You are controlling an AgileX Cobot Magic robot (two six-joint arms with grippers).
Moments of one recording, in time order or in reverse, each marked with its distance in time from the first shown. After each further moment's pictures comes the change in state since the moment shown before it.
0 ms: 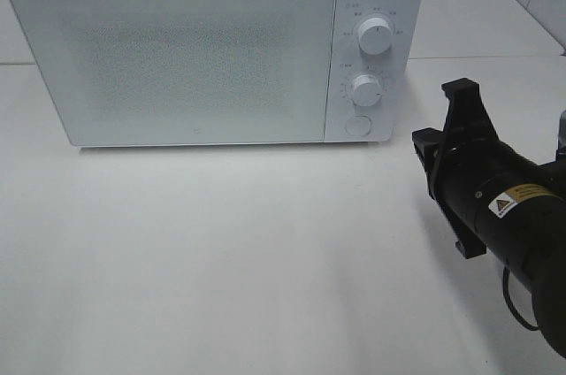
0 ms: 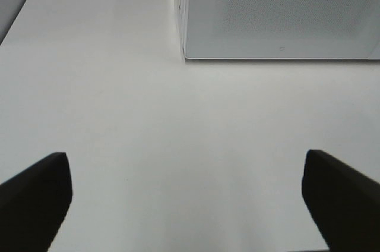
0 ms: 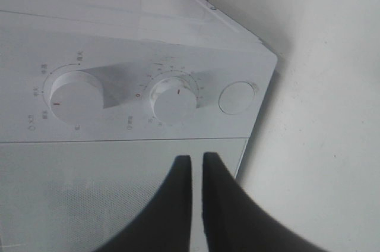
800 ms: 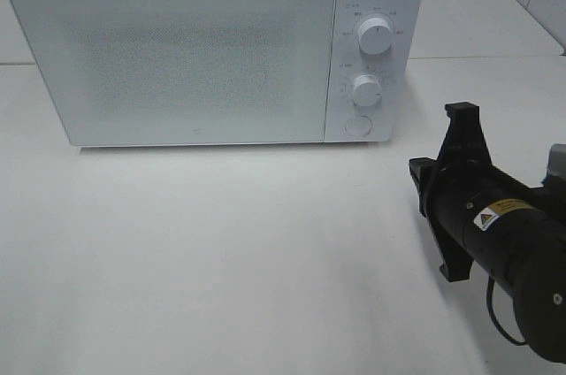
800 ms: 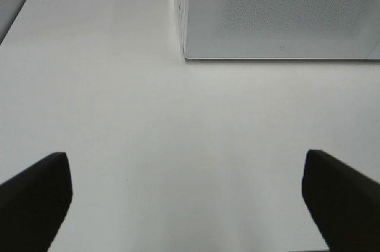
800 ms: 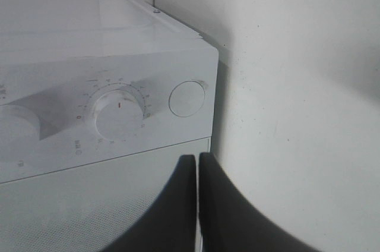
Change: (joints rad) left arm 0.000 0.000 0.000 0.000 0.000 0.000; right arm -0.001 0.084 -0.018 0.025 0.050 0.178
